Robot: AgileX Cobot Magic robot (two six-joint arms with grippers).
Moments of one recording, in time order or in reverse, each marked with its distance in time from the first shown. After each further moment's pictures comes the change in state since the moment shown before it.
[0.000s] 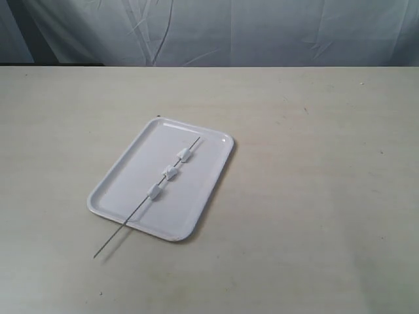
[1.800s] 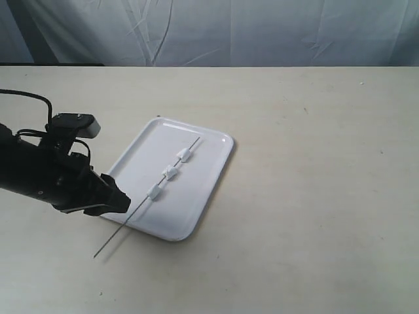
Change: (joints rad) left arm -0.280 0.613 -0.027 -2.694 0.639 2.584; right arm 0.000 0.417 -0.520 -1.739 0.318 1.561
